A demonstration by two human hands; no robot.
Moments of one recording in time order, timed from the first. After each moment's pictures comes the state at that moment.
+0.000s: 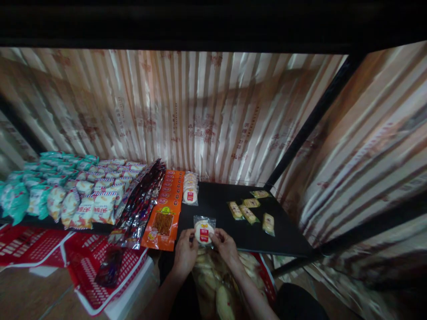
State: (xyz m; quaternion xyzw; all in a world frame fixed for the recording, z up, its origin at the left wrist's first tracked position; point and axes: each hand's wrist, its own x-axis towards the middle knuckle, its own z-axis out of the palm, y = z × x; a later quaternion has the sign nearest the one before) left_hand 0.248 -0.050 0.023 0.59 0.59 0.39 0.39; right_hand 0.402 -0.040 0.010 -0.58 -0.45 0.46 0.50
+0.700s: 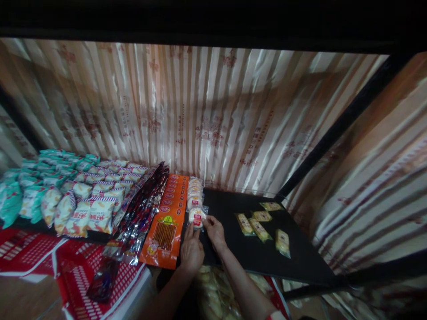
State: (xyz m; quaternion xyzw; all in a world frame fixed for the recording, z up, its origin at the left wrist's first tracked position) left_hand 0.258 0.001 0.016 0.67 0.63 0.28 0.27; right_hand 0.367 0.068 -0.011 -0.64 -0.49 0.36 0.48
